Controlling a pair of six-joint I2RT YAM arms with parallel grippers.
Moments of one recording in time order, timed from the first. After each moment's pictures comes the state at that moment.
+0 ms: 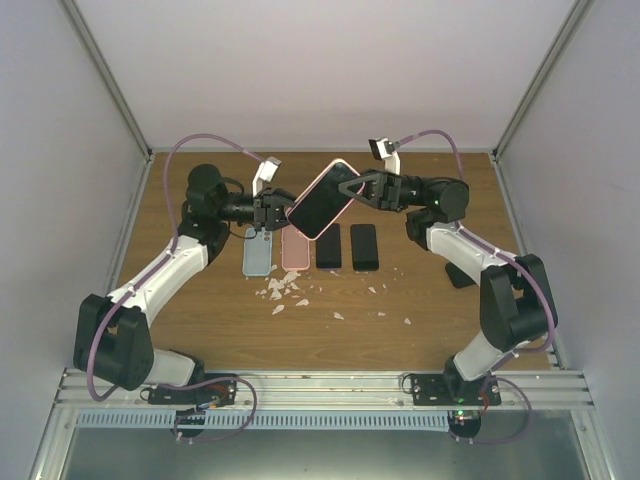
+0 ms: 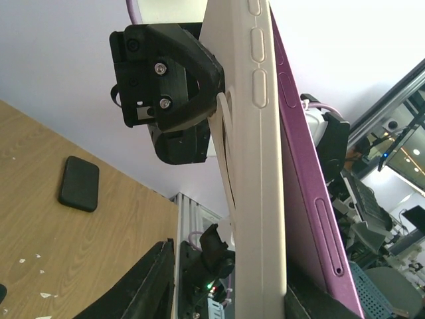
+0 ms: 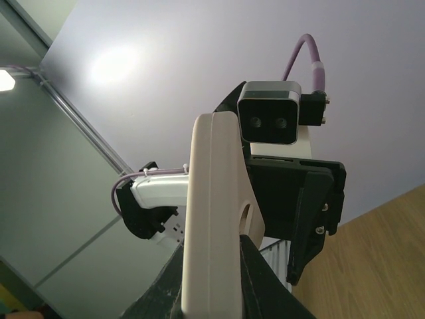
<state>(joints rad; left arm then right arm) -0.32 1.38 0.99 0.51 1.30 -0.80 0.36 1.62 1.07 1.42 -1.25 1.54</state>
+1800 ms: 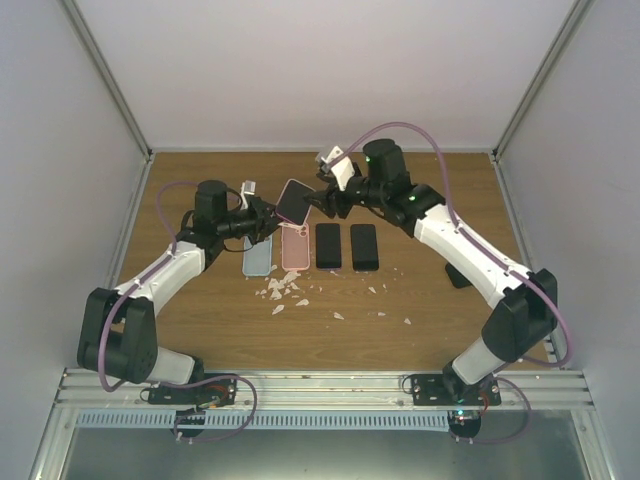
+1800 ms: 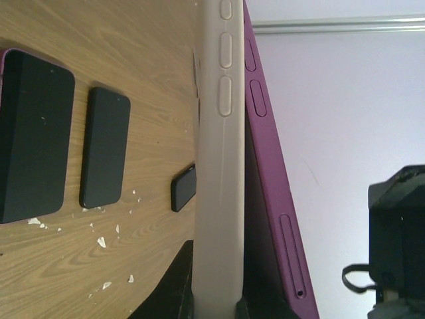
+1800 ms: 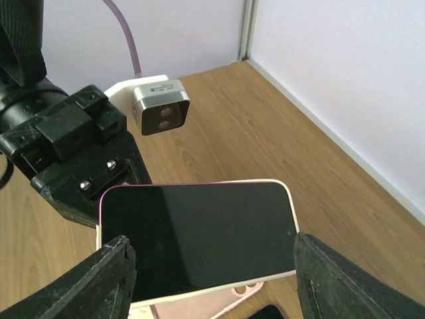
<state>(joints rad) -0.23 1.40 0.87 0.11 0.81 -1.20 0.57 1.58 1.46 -0.32 -0.48 -0.23</state>
